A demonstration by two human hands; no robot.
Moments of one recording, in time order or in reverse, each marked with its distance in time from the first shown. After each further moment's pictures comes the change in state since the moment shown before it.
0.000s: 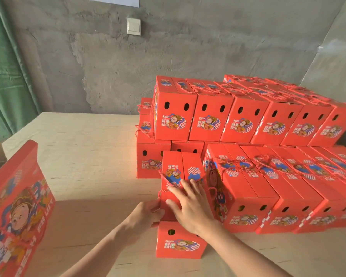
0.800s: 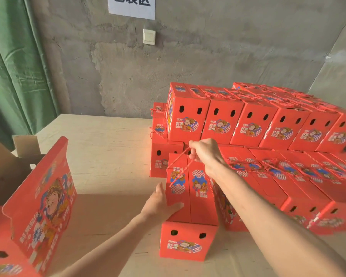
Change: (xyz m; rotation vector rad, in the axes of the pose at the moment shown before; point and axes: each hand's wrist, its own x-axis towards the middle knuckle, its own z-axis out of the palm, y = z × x) left_hand 0.002 -0.001 -0.011 0.602 0.295 0.036; right_hand 0.045 -0.061 -0.140 1.051 0.201 0.393
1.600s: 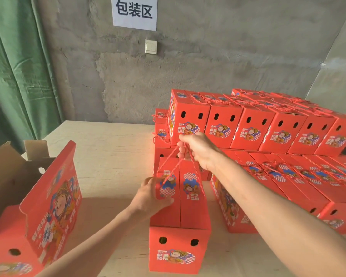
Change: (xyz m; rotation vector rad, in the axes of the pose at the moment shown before) left_hand -0.025 0.000 -0.051 0.014 0.133 0.199; right_hand -0.025 -0.043 0.010 0.103 -0.251 0.044
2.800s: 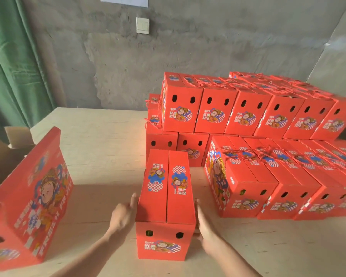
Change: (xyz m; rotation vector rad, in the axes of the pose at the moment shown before) left_hand -0.035 -0.044 0.051 -0.249 0.195 -0.560; right_hand -0.057 0.236 -0.006 0.220 0.069 0.617
